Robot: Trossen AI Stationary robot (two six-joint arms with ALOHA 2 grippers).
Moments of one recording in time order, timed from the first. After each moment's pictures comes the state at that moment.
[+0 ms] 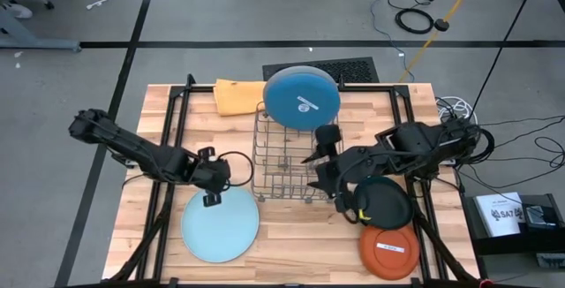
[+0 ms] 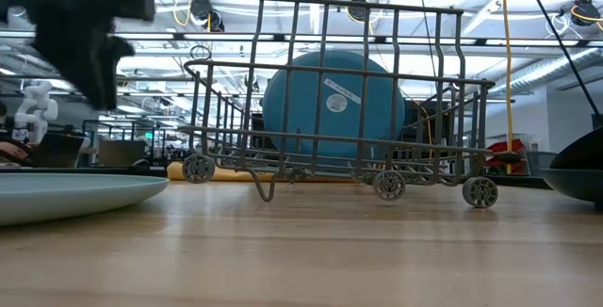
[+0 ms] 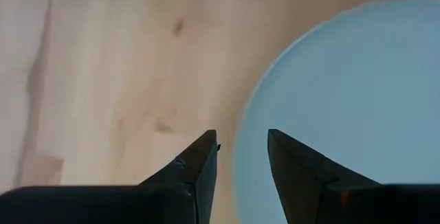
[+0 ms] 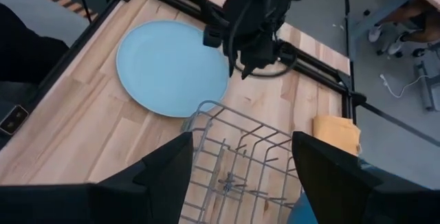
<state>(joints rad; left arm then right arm) -0.35 1.17 0.77 -0.89 -0.26 -0.49 0.38 1.71 2.17 -1.16 0.33 -0.19</state>
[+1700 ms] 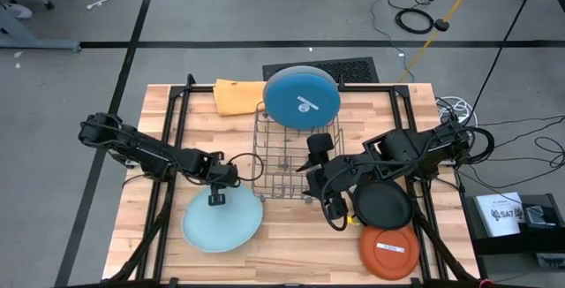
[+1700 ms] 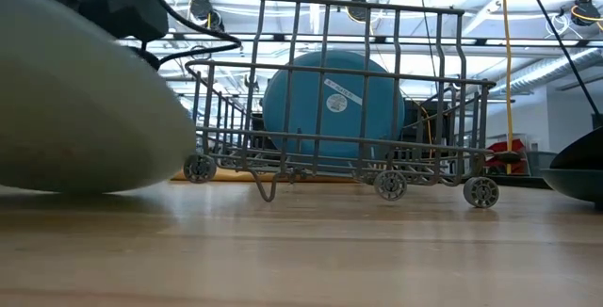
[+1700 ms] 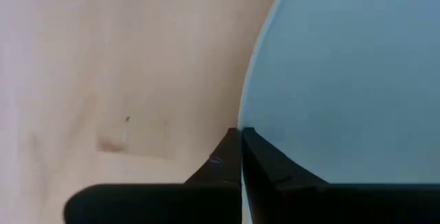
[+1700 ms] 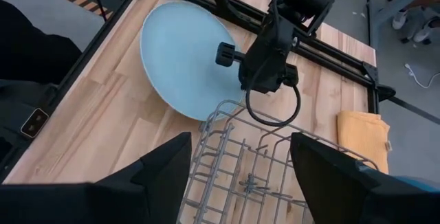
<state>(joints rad) -0.20 1.34 0.58 -0.60 -0.07 -0.27 0.38 1.76 2.17 -1.16 0.29 -0.12</state>
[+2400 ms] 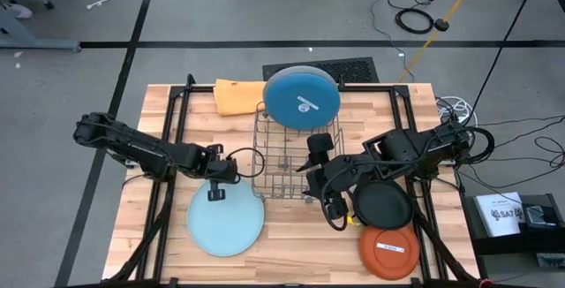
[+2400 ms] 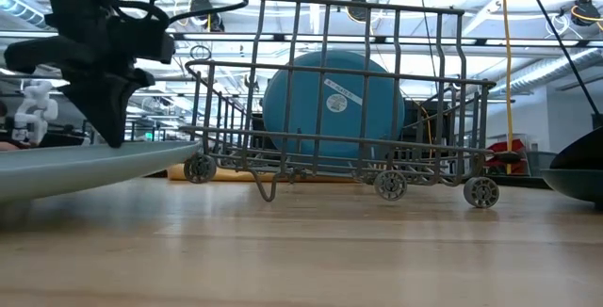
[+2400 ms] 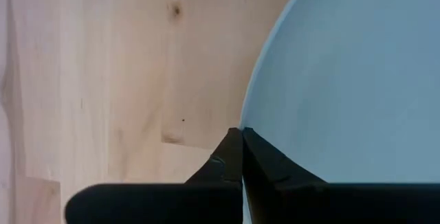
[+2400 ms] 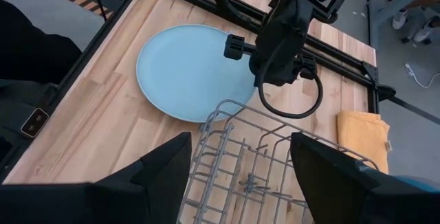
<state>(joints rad) -0.20 1.27 0.73 -0.80 -0.16 -0.25 0.38 1.76 2.17 -1.16 0.29 -0.12</state>
